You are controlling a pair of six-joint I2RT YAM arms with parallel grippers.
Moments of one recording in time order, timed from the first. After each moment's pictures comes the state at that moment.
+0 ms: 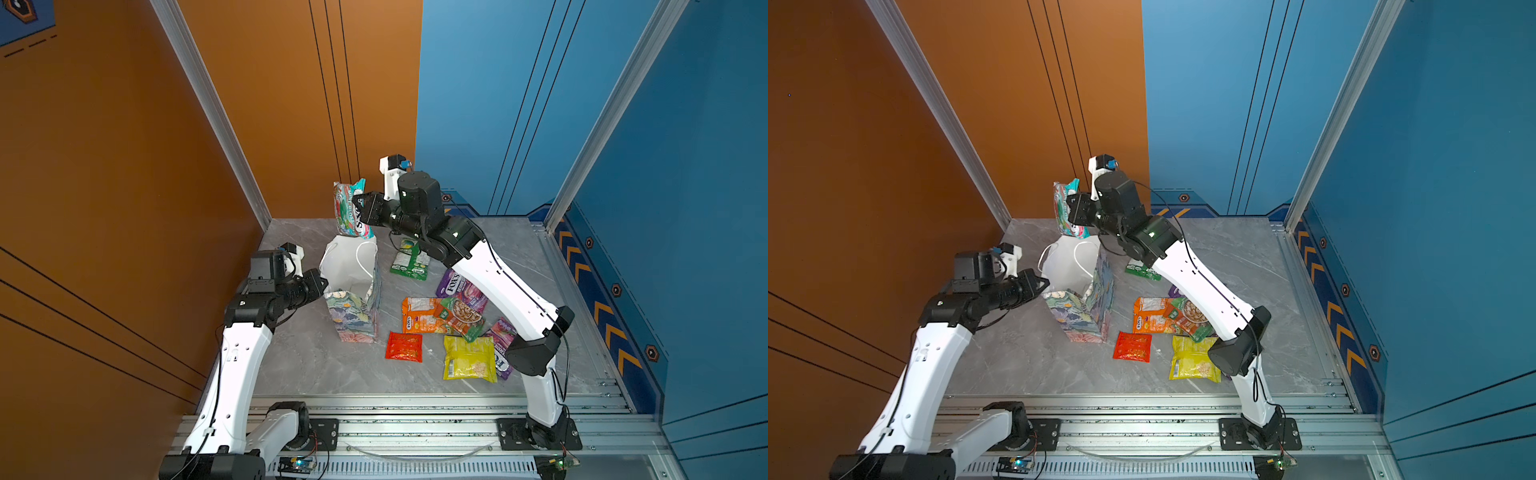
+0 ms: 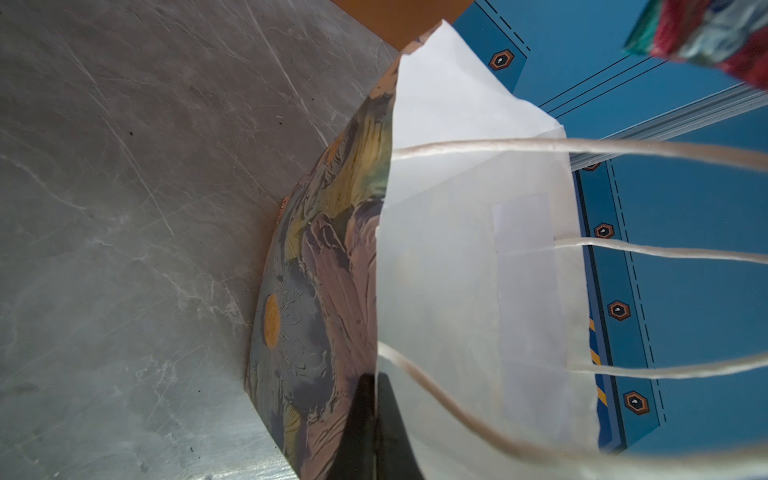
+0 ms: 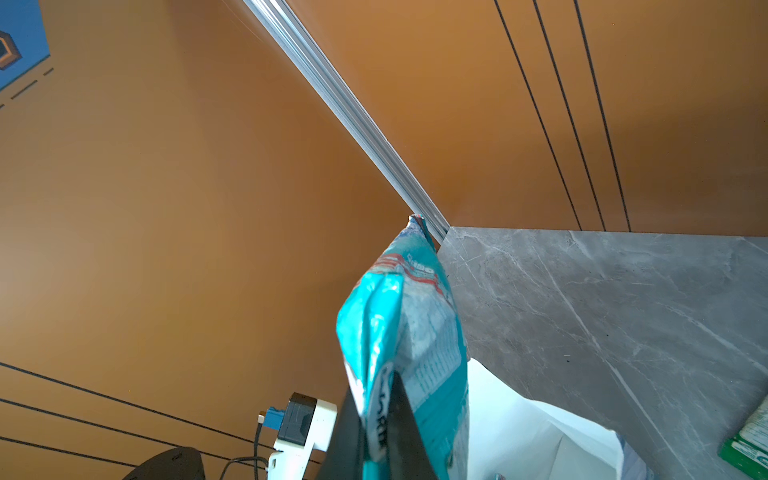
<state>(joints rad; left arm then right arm) 0.03 1.04 1.10 -0.79 0.43 -0.45 0.86 2.04 2.45 -0.57 0.01 0.68</state>
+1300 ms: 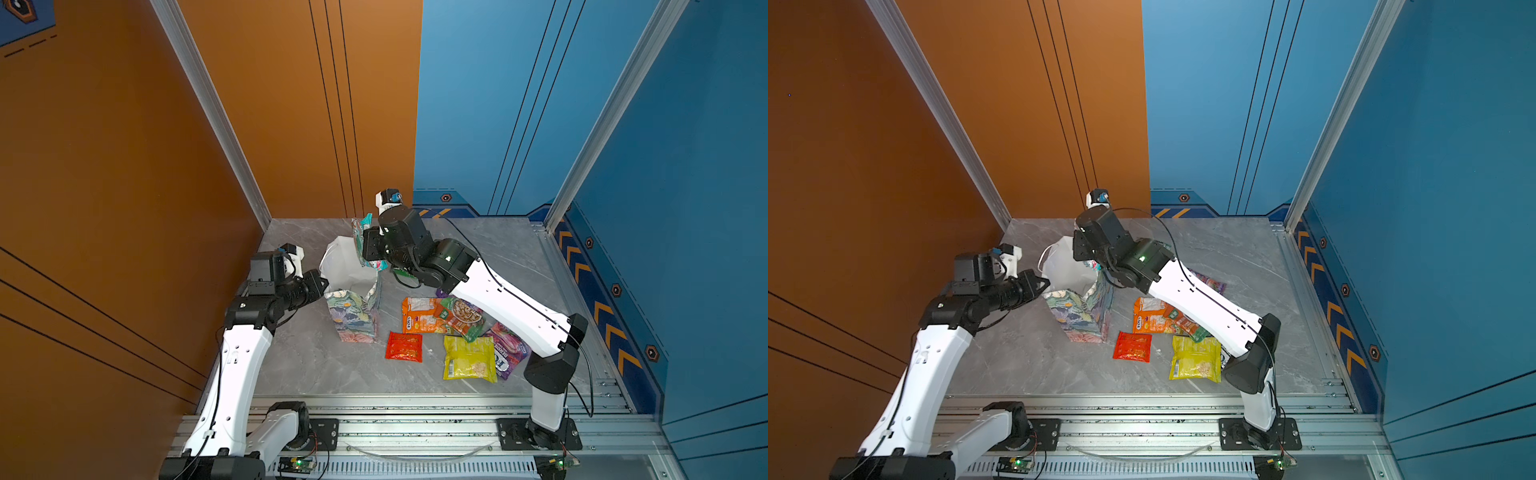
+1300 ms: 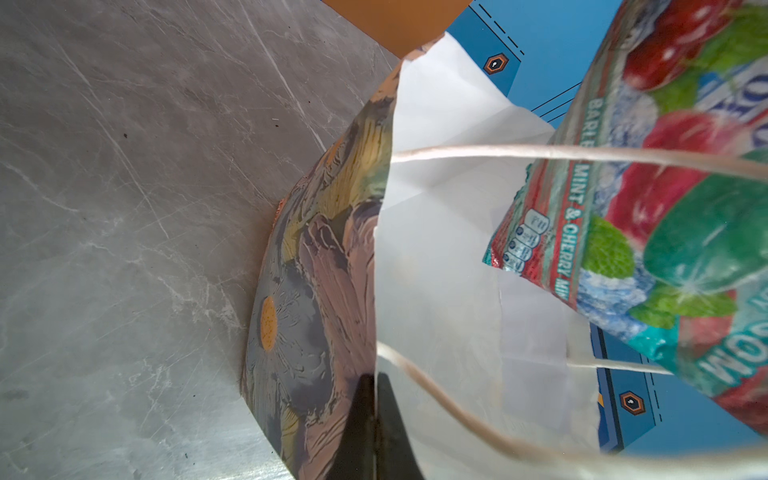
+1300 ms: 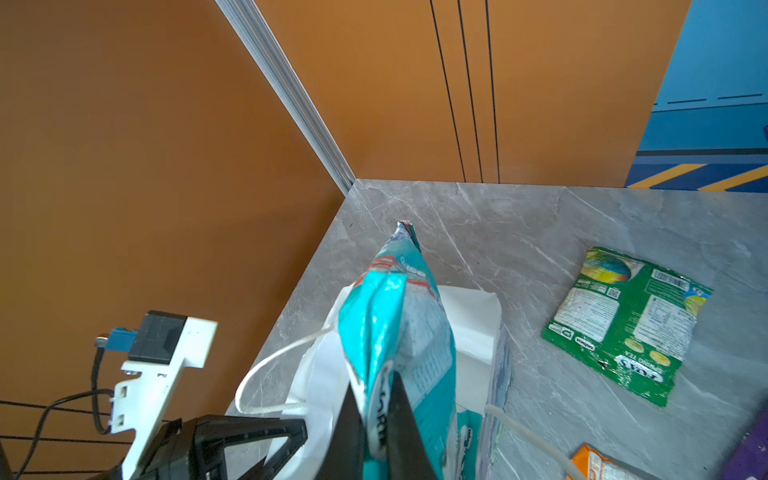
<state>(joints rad) 0.03 1.03 1.08 -0.77 0.44 -0.46 0.97 1.89 2.16 -0.68 0.31 0.57</state>
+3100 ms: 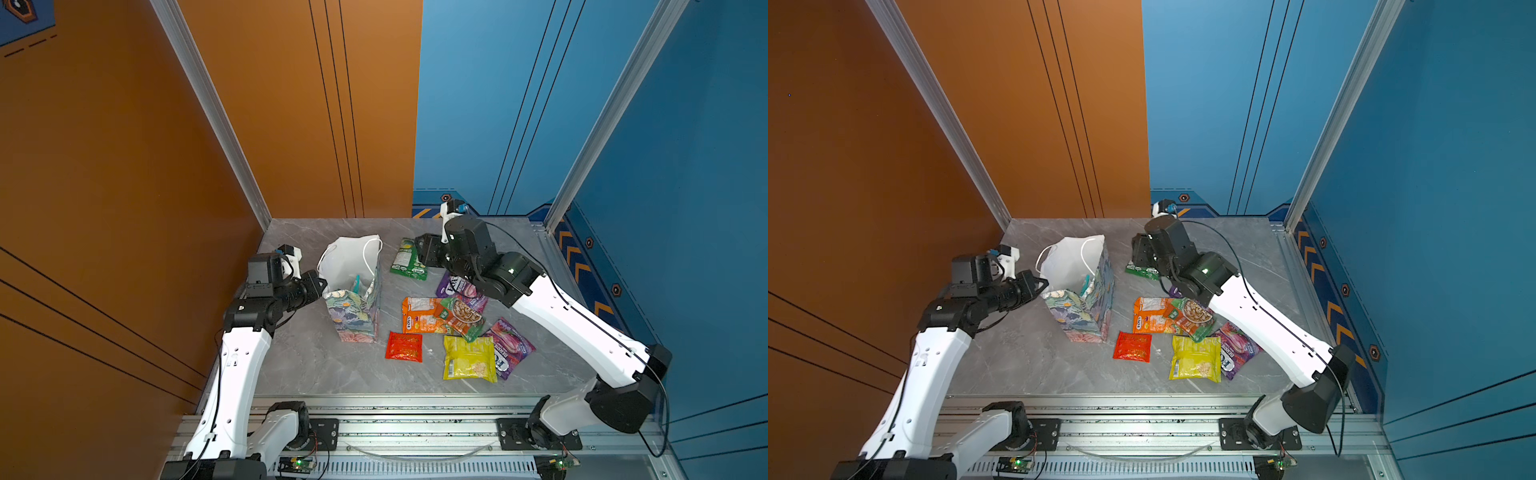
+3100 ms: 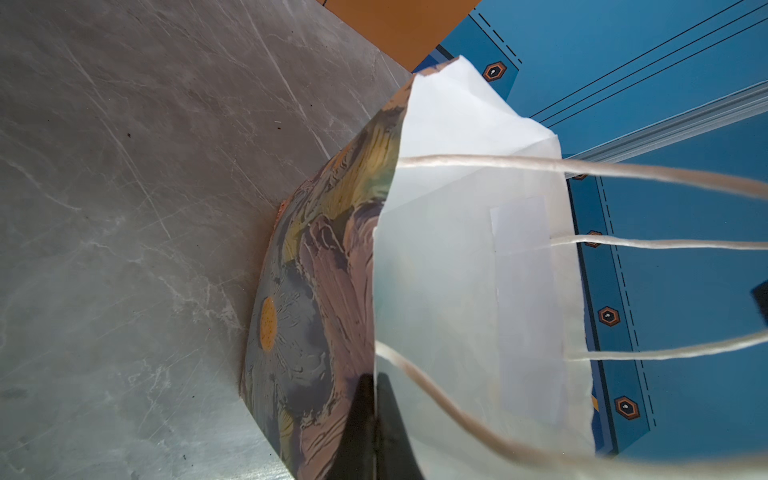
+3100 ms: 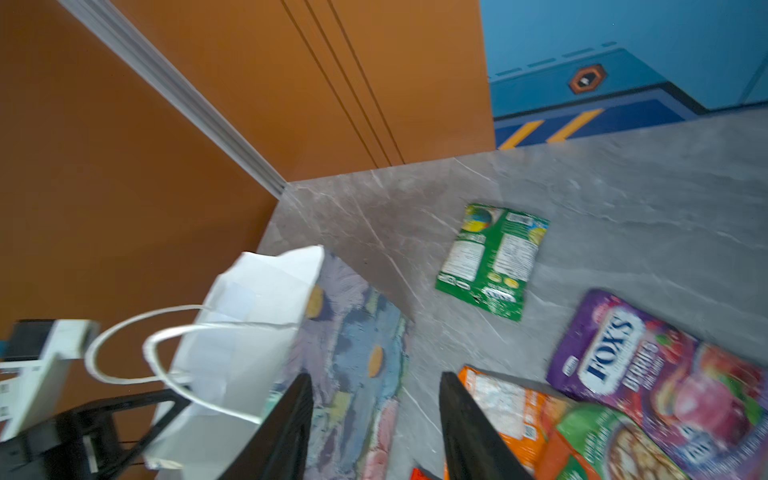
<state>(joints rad) 0.05 1.02 1.06 -0.76 0.45 -0.47 0.75 1.45 1.55 -0.62 0.25 0.65</state>
